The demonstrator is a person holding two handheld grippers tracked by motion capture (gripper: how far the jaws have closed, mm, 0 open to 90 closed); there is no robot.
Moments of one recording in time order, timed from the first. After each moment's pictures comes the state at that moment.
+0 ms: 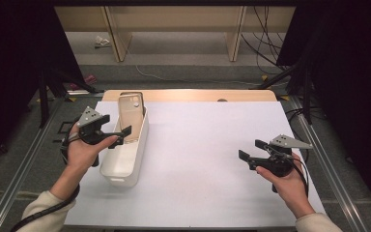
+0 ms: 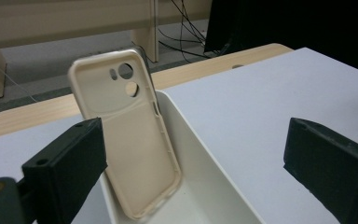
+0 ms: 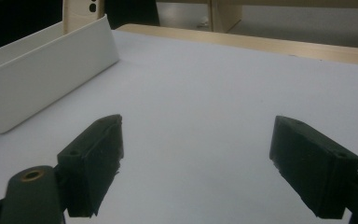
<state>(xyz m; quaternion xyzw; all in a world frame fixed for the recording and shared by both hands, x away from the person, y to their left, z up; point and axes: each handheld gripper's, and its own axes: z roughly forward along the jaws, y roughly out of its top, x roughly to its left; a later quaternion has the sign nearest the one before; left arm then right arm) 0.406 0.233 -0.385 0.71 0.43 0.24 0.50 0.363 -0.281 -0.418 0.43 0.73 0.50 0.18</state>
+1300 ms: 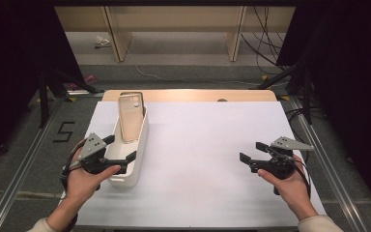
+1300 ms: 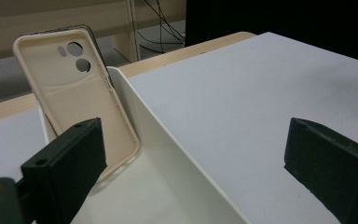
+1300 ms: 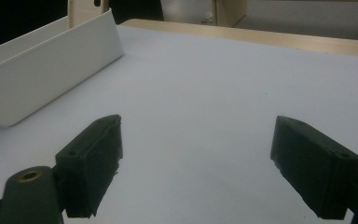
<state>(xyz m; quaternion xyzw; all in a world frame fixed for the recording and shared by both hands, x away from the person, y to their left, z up) 0.345 0.220 -0.407 0.73 0.39 0.25 0.51 0.359 -0.285 -0.420 0.42 0.74 0.50 0.17</state>
